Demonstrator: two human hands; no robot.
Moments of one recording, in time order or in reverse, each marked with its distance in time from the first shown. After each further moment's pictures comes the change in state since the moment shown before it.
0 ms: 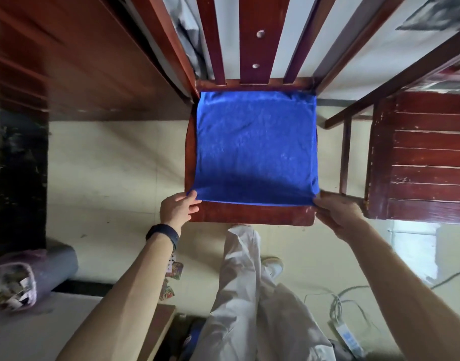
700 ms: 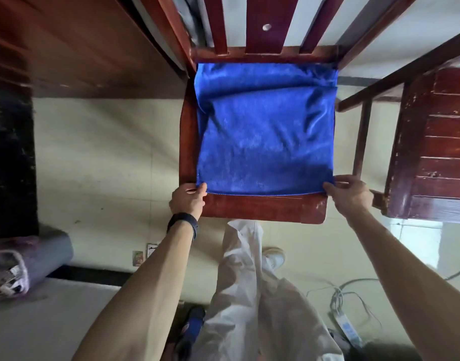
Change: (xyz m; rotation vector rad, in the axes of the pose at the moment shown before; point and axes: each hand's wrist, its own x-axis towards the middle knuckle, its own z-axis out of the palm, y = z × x) left_hand 0.050 -0.038 0.044 0.192 0.197 0.091; right_hand 0.075 0.010 0.014 -0.614 0.292 -0.253
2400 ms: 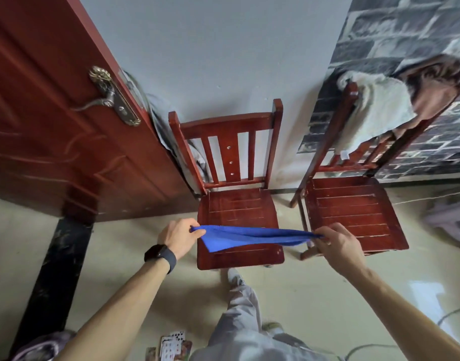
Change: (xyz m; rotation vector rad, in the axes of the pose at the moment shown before) left_hand -0.274 0.146 -0.216 0.687 -0.004 0.887; right_hand -0.300 0.010 -0.253 -0.147 0.266 -0.754
